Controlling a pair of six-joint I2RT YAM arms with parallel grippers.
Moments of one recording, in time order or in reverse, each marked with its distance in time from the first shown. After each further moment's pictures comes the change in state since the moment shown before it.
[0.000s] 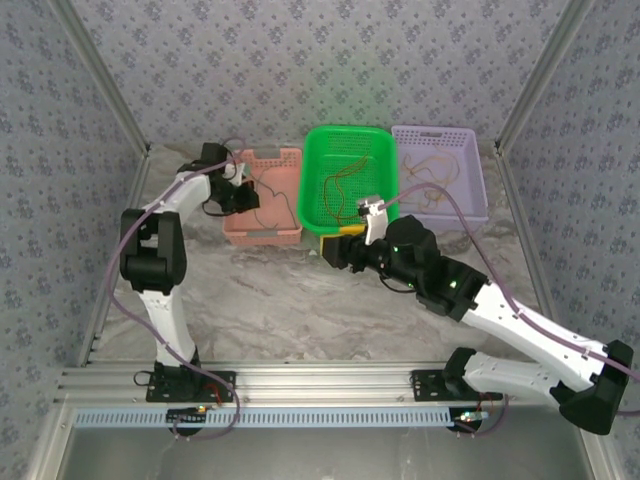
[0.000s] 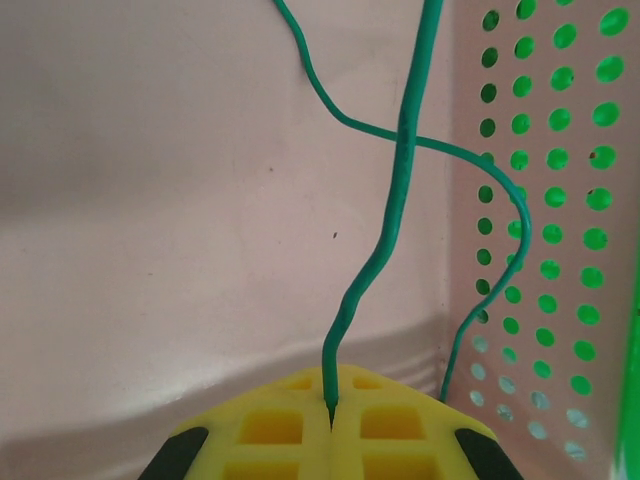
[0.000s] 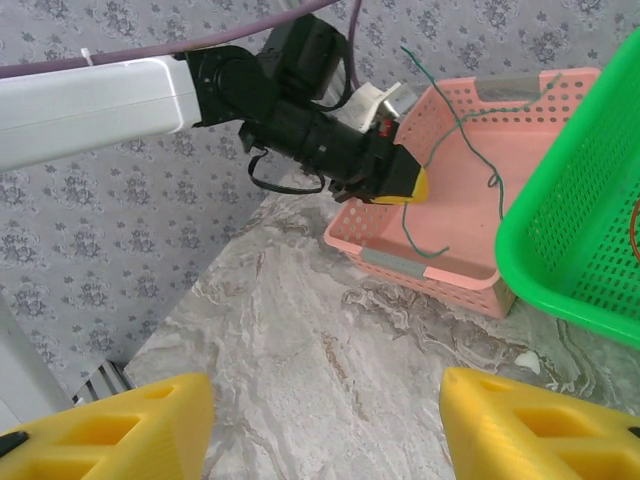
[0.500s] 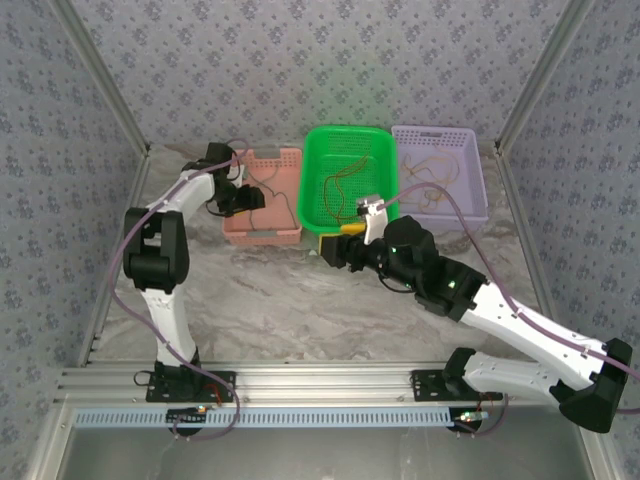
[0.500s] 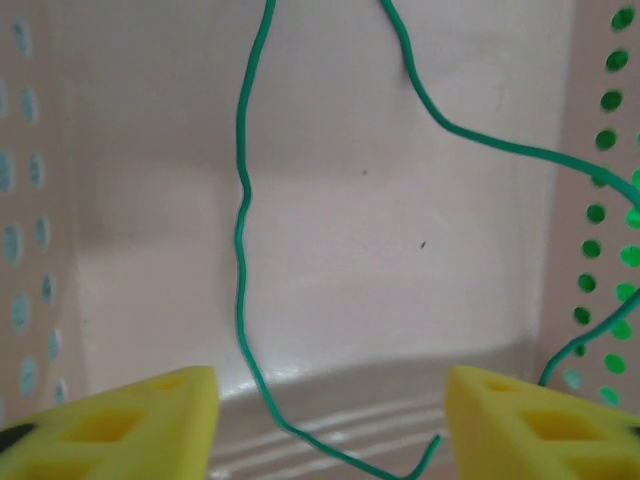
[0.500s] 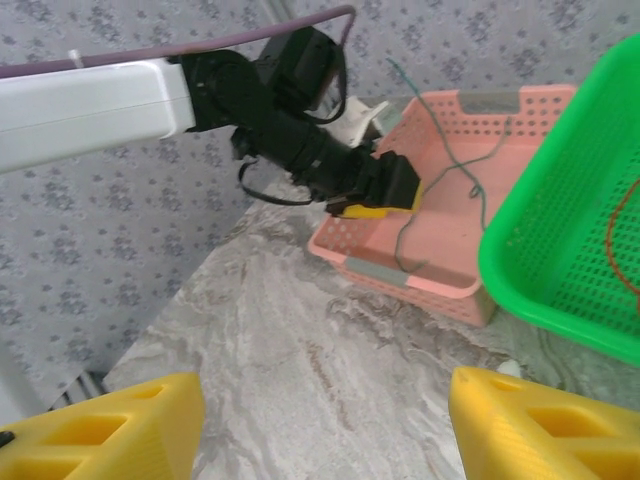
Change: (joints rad) left arm -0.027 -0.013 0.016 -0.051 -0.196 -0.025; right arm 0.012 0.003 0.014 -0.015 0.073 -0.022
